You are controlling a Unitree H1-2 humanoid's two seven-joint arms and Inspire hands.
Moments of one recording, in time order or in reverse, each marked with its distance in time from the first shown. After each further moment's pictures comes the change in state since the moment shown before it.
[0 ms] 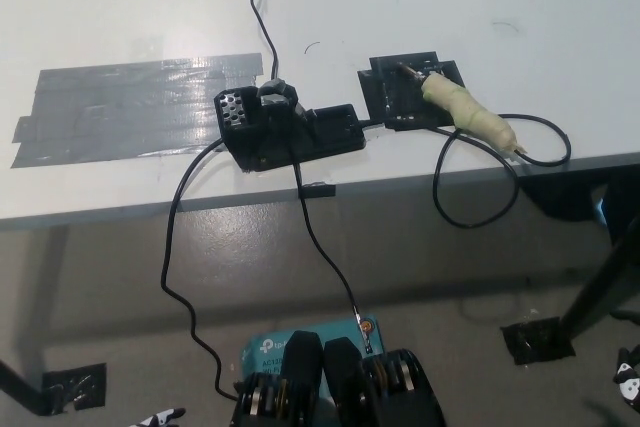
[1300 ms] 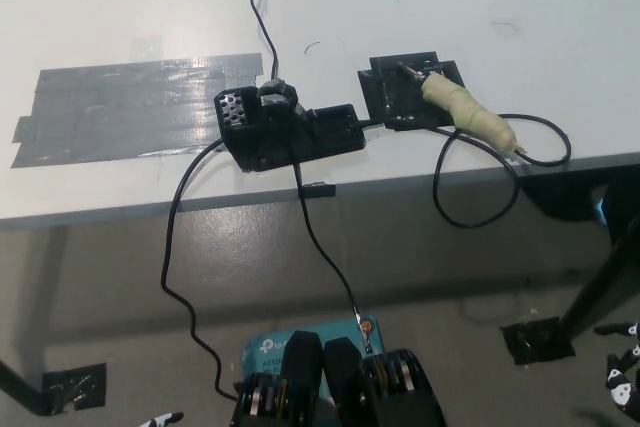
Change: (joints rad) left_arm 0.009 0.000 0.003 0.001 0.004 -0.003 0.000; right_arm -0.004 -0.013 0.031 -0.001 0.001 0.024 0.005
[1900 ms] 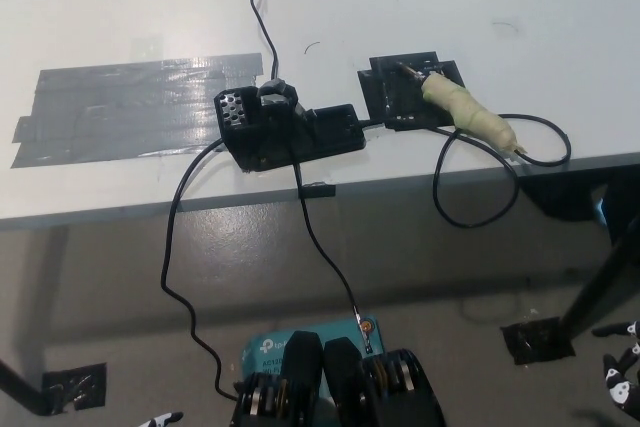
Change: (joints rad) left_arm 0.000 0.000 0.000 0.000 0.002 0.000 0.000; right_arm -0.006 0.000 0.001 -0.001 -0.001 0.014 0.000
